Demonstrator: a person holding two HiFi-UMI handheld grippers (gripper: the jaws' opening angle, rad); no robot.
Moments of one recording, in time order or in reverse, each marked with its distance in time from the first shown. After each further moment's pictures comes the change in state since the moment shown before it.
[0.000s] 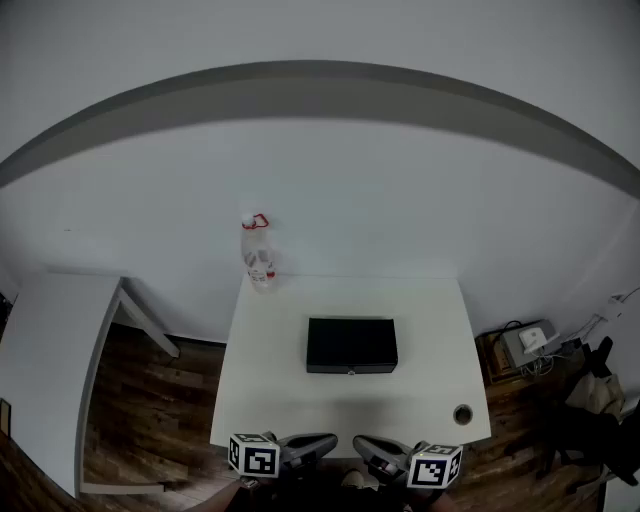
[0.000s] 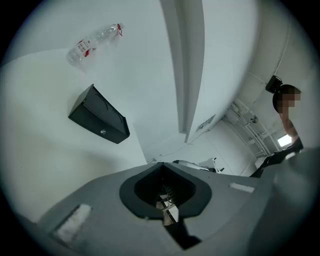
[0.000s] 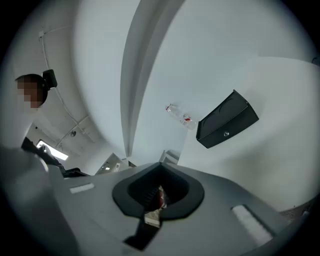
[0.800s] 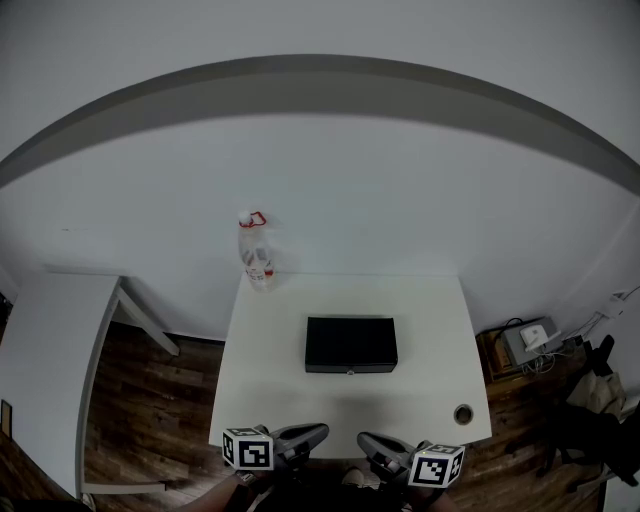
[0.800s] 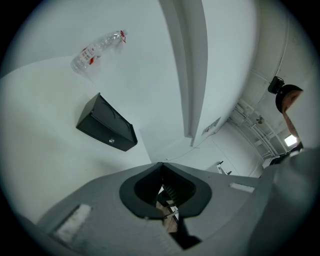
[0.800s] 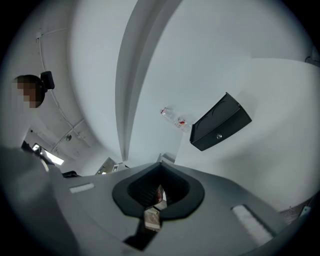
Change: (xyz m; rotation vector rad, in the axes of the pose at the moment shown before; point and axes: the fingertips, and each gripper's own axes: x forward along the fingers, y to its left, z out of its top) left arm -0.006 0.025 0.024 0.008 -0.049 0.068; right arm -0.001 -0.019 0.008 0.032 -0.032 -0.036
